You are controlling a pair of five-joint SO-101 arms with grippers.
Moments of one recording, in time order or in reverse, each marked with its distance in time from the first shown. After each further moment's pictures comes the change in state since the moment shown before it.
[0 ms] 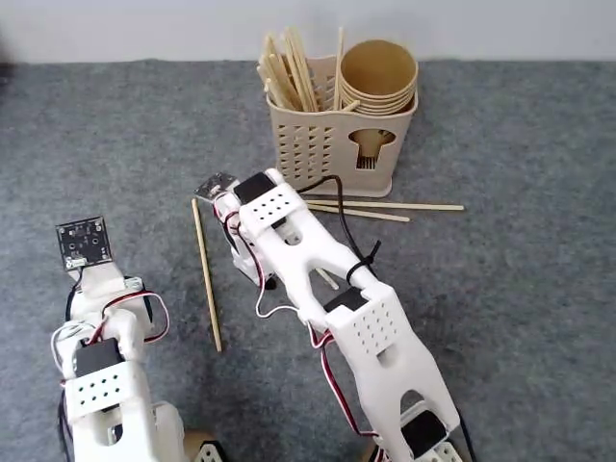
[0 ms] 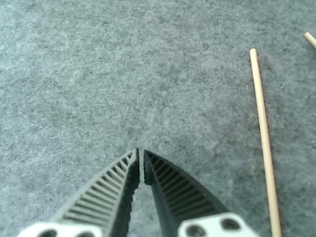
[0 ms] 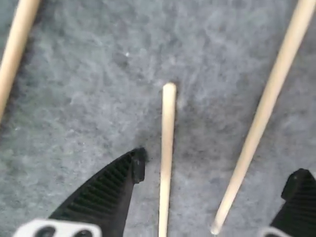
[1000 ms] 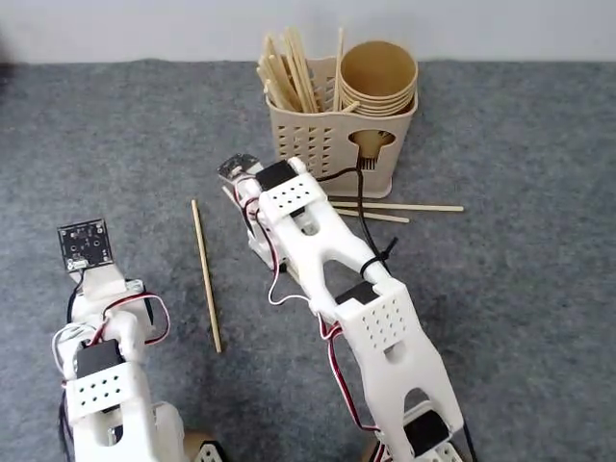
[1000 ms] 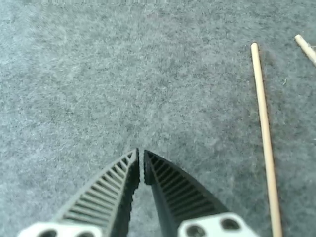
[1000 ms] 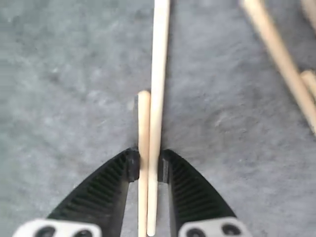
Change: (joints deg) left arm 0.0 0.0 0.8 0.0 0.0; right arm 3.6 -1.3 -0.2 -0.7 0.0
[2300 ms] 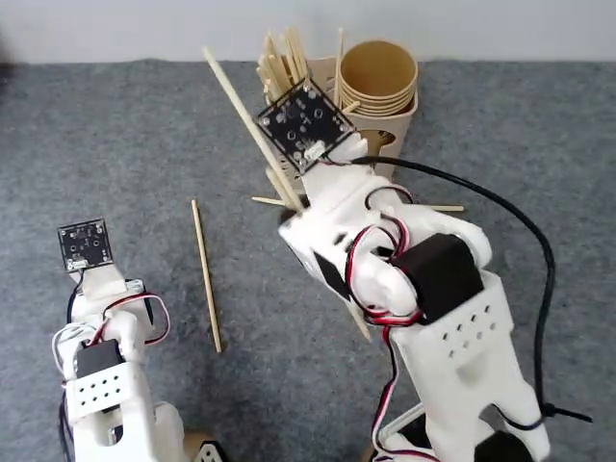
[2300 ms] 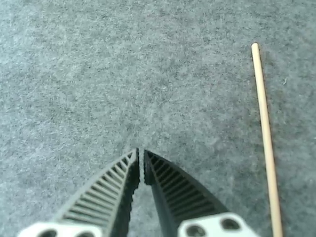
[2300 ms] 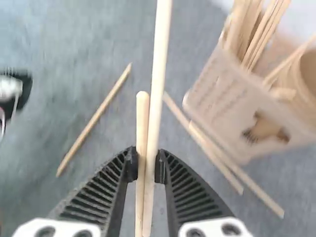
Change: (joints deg) left arm -0.1 0.0 0.0 0.0 0.0; right arm -0.4 -76.4 29.5 -7.3 0.0
